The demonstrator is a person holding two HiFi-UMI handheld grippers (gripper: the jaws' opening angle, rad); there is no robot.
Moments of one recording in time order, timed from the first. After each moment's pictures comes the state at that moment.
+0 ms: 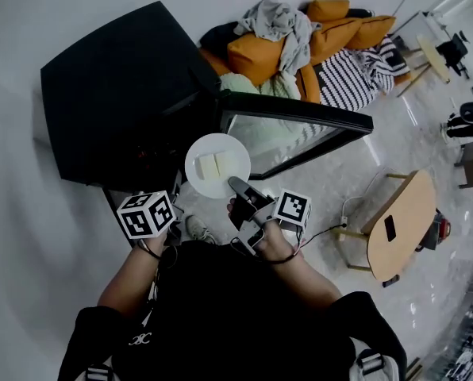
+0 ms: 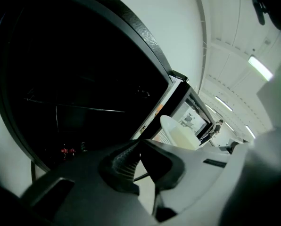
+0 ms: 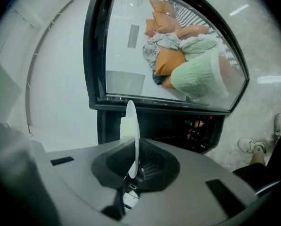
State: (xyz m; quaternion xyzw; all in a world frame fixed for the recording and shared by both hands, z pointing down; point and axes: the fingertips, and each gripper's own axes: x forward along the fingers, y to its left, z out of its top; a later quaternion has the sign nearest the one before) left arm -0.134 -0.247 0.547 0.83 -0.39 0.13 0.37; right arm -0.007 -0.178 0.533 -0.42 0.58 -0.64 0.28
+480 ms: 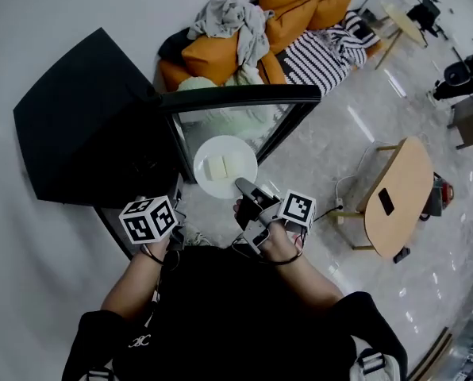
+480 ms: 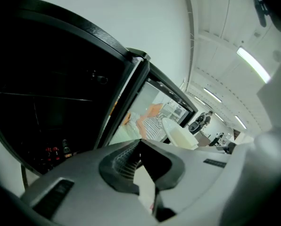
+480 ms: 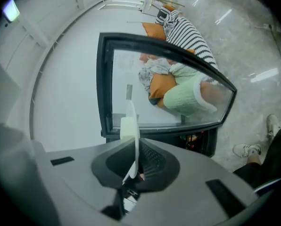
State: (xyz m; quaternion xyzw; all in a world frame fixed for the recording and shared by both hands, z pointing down) left arm -0.033 -0.195 0.526 0.86 -0.33 0.15 0.36; right arm 0.101 -0.107 0.522 -0.48 0.53 -0.61 0.35
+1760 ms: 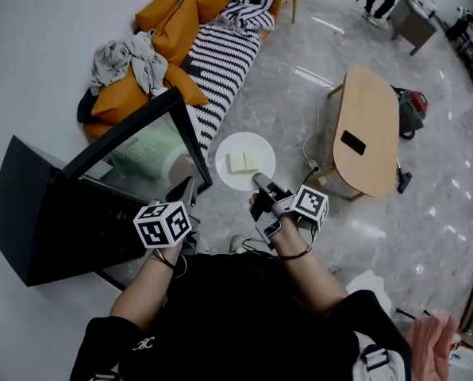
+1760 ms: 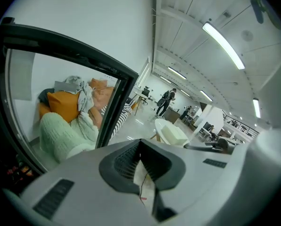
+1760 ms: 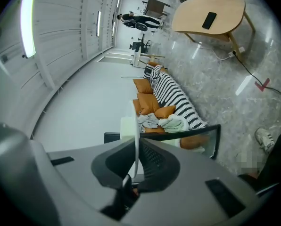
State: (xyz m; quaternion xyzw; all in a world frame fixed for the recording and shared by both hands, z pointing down) left arm 0.206 -0.074 0.502 0.93 -0.11 0.23 0.28; right arm 0.315 0.060 0.521 -0.61 0.37 -0.49 0.50
